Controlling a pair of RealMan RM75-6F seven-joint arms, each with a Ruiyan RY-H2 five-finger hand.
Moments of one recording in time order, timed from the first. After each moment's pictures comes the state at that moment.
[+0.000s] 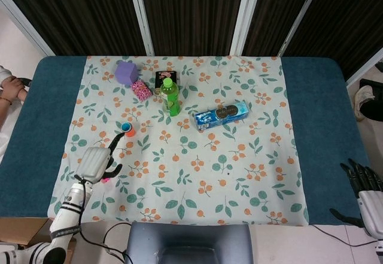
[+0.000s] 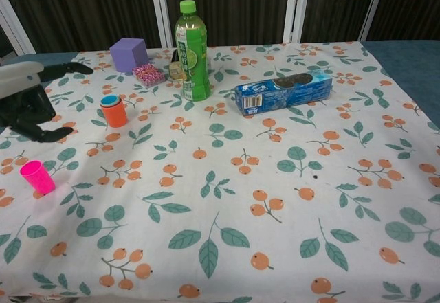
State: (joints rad) left arm -0.52 -1.33 -0.14 -1.80 1.12 1.16 0.36; right arm -0.04 -0.95 -0.03 -1.73 -1.59 1.52 0.06
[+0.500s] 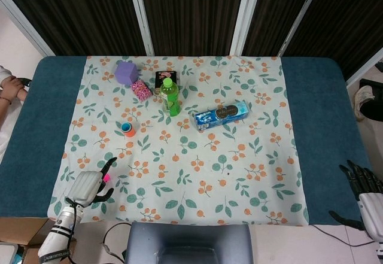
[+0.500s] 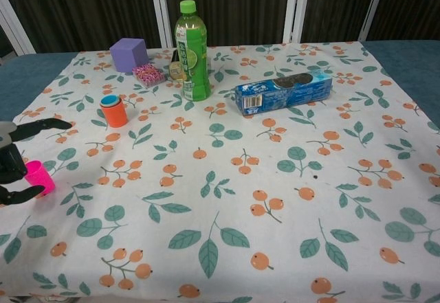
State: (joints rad) left arm -0.41 -1.34 0.00 -1.77 1.20 1.18 0.27; right arm -0.05 -0.94 -0.05 -1.72 -1.62 1.54 0.09
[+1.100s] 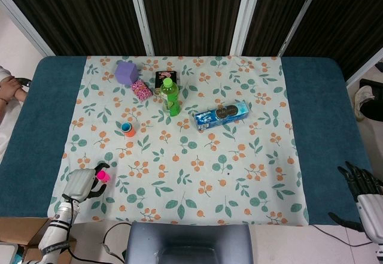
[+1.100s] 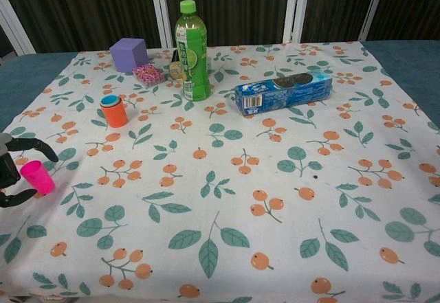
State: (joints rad) left arm -0.39 -1.42 -0.03 -1.54 1.19 1.14 0.20; right arm -0.05 -0.94 -0.05 -1.73 -1.63 1.54 0.07
